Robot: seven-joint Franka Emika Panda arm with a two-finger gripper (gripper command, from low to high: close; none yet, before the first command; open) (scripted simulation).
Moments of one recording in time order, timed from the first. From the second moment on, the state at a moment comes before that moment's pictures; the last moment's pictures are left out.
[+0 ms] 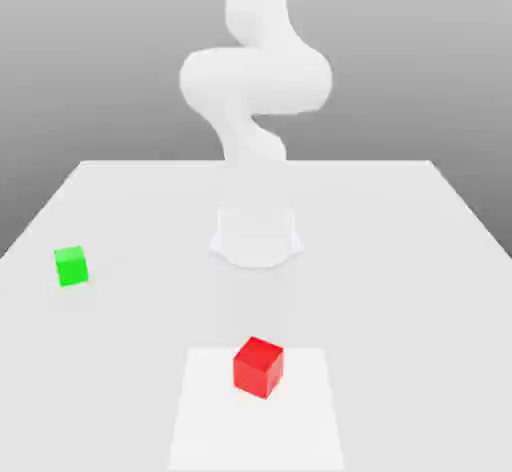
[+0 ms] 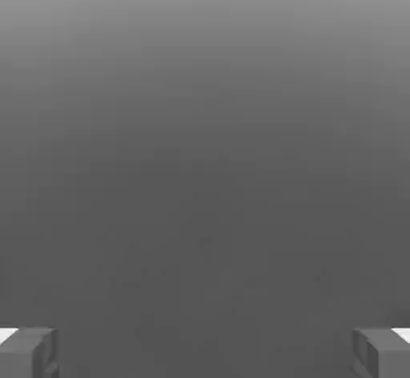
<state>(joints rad) -0.03 -0.73 0.04 -2.36 -0.02 2.35 0.87</state>
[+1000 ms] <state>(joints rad) -0.11 0.21 0.09 -2.80 -0.13 3.01 1.40</state>
